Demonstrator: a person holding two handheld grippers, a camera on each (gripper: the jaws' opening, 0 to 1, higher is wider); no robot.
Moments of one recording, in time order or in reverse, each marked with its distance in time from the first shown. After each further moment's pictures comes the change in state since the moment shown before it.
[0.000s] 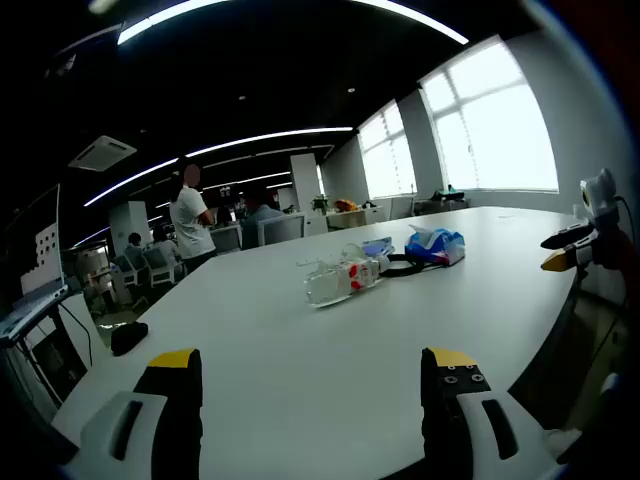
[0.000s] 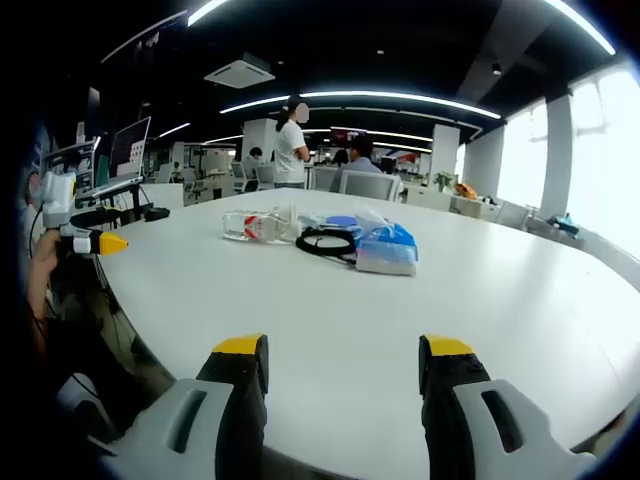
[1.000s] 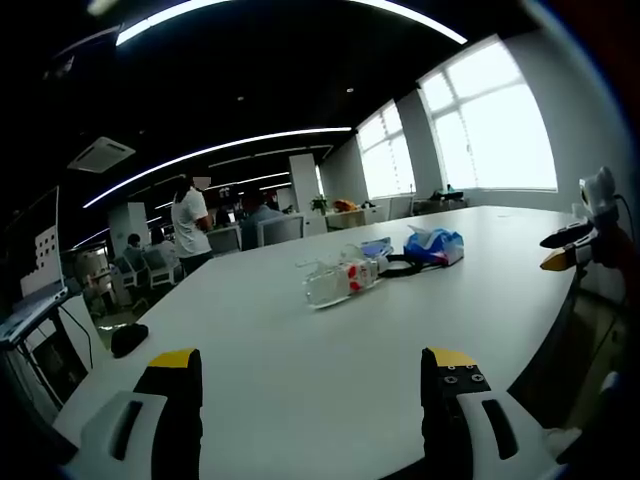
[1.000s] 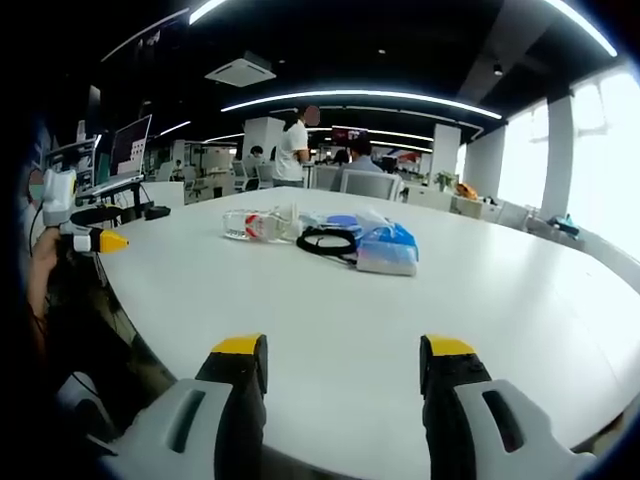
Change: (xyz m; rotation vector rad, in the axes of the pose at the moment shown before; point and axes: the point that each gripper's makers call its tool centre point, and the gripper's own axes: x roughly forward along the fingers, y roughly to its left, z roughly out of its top) left arm -0.001 -0.001 0.002 0.009 -0.001 -0.003; right arm 0.000 0.001 0.001 -0.007 0.004 0.002
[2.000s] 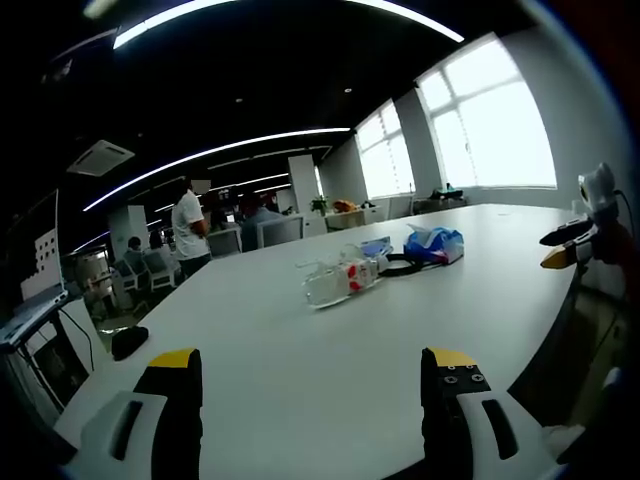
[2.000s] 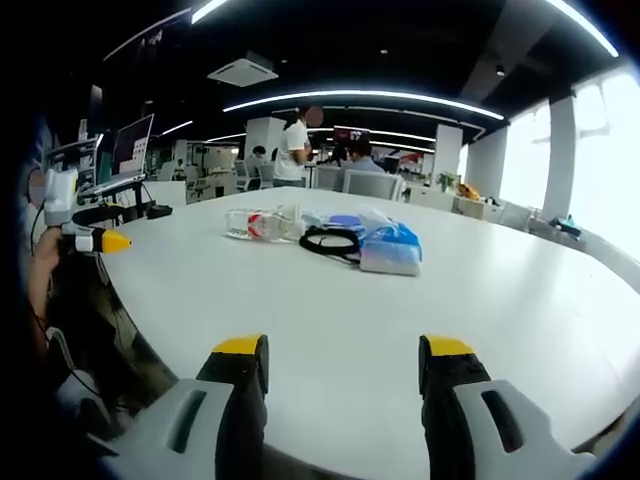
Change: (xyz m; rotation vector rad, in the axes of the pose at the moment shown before) left arm 0.002 -0.001 0.000 0.013 -0.008 0.000; right arm 0.001 0.003 0.000 -0.004 -0.002 0.009
